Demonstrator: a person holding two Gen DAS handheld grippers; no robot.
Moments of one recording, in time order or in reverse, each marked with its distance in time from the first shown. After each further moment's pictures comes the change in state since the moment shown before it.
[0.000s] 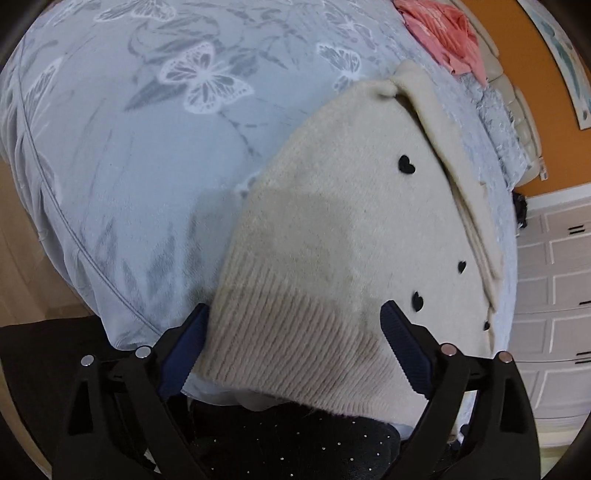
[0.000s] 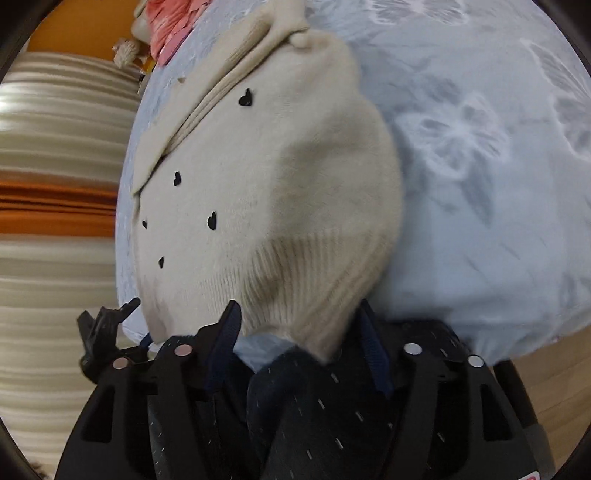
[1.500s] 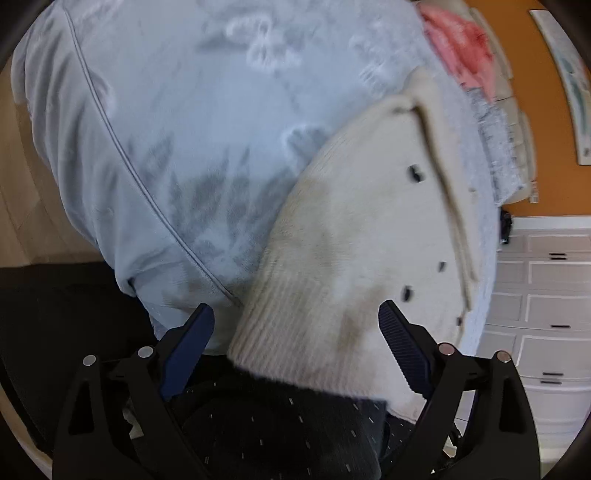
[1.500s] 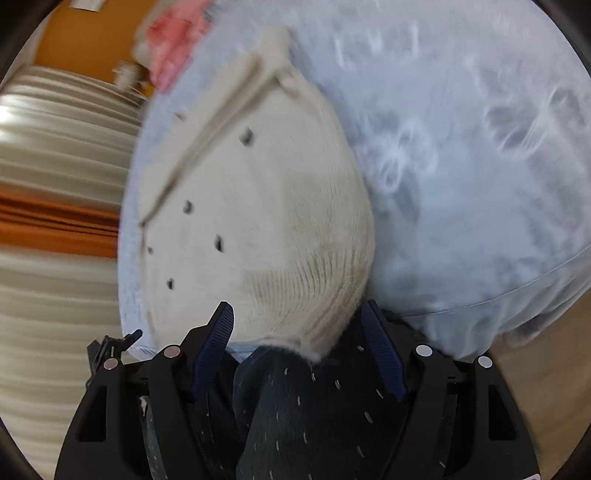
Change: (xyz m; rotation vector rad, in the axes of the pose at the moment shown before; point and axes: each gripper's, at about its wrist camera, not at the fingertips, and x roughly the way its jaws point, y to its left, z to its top) left arm -0.008 0.034 -0.026 -0.140 0.078 -0.085; right arm -0.039 -0.027 -0.020 0.044 -0.082 0.007
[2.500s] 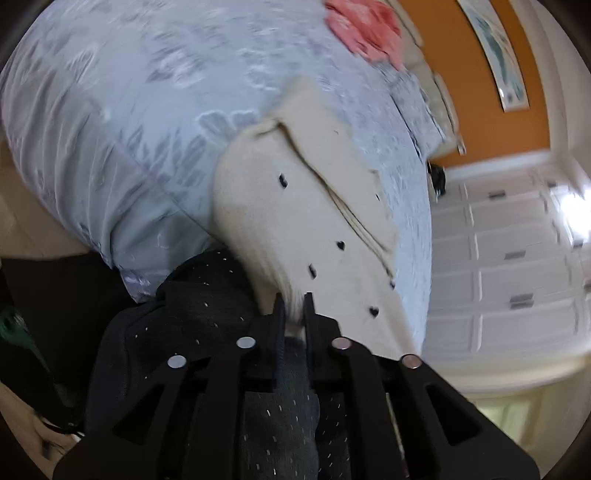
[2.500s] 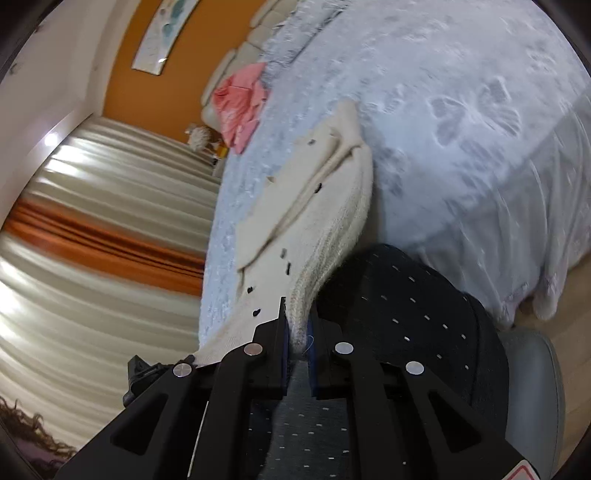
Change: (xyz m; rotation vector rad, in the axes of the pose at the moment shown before) left arm -0.112 -0.022 -0.089 0.198 0.007 -0.254; right arm -0.139 -0.034 -0.129 0.013 -0.292 0.307
